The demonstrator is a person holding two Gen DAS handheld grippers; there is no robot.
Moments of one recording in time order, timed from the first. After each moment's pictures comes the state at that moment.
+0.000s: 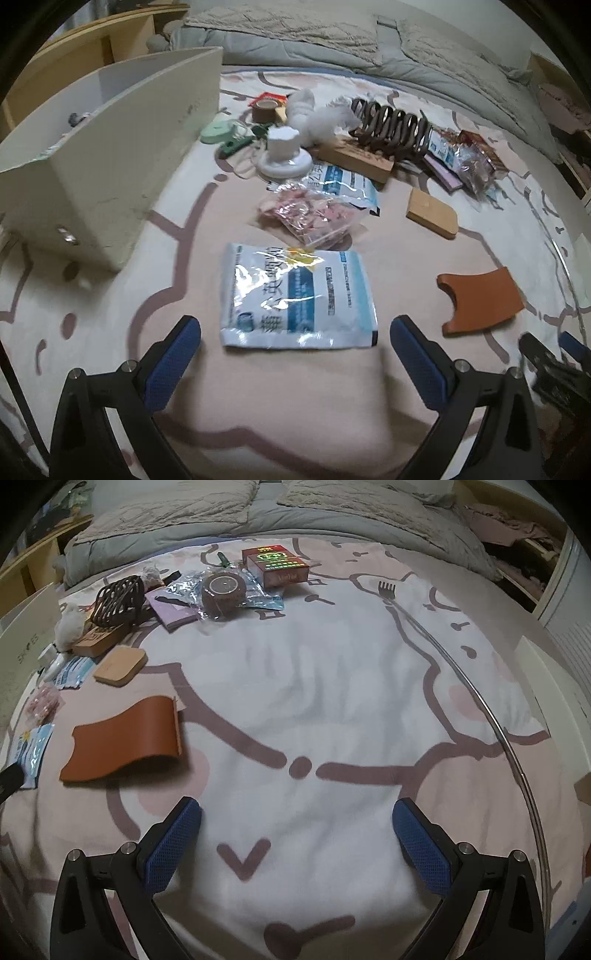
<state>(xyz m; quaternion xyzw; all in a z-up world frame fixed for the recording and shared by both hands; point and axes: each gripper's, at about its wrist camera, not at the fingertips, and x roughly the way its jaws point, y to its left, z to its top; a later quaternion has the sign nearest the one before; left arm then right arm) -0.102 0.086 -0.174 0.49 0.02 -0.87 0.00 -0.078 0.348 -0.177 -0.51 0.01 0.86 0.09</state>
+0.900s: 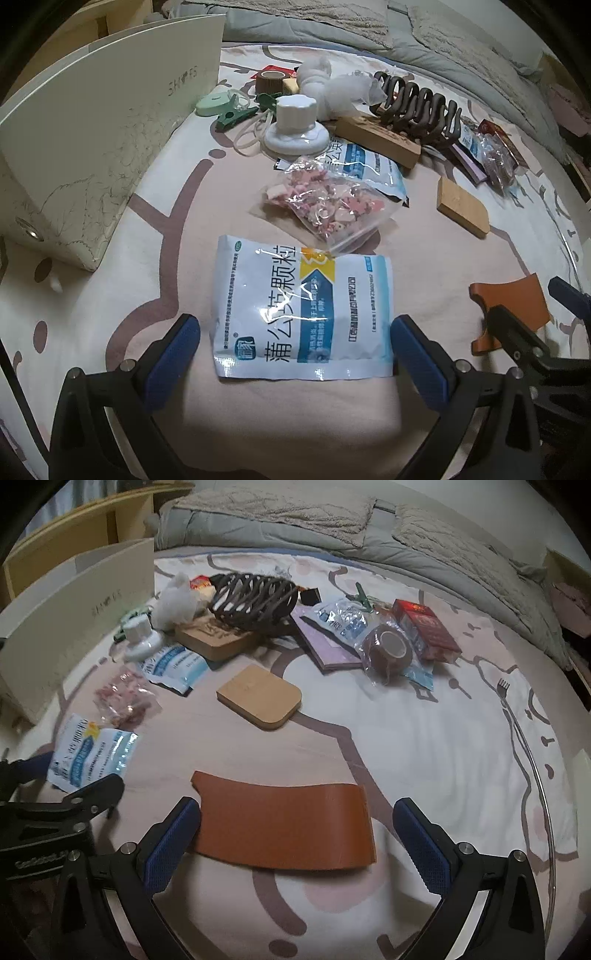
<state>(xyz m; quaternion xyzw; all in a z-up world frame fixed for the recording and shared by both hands) -0.122 0.073 -0.199 0.52 0.04 -0.85 0.00 -0.127 0.250 -0.174 -0.48 -0.08 0.87 -0.04</state>
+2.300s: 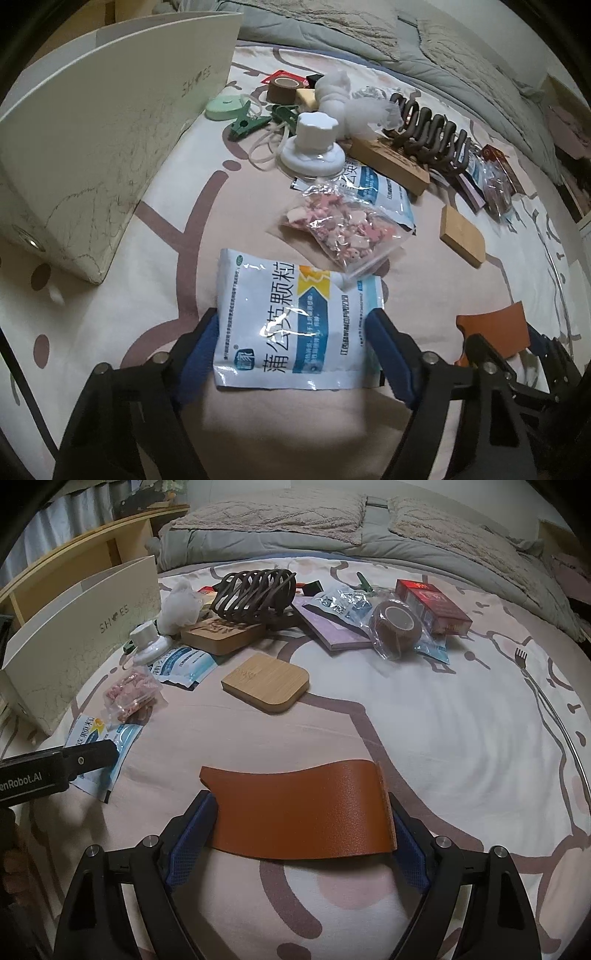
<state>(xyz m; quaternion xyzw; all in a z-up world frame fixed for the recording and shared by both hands) -0.128 0.053 -0.189 0.51 0.08 -0.85 -0.01 -0.112 0.260 -0.190 -0.46 -0.01 0.88 -0.08</state>
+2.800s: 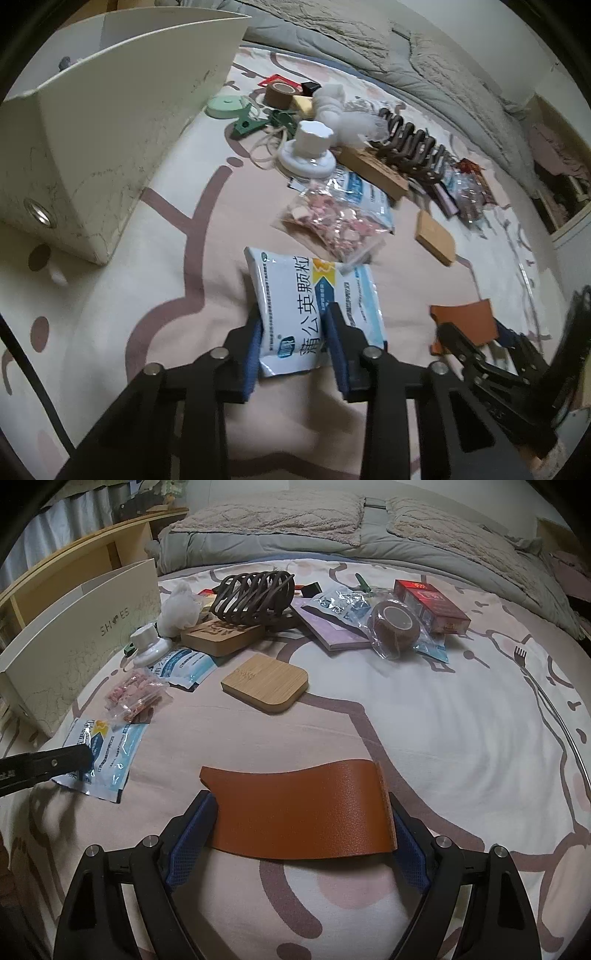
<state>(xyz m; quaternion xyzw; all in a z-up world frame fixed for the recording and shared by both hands) -0.120 0.029 -0.179 0.51 0.13 -0.85 -0.06 -0.112 0.260 -0.191 -0.46 -0.01 0.89 -0.08</state>
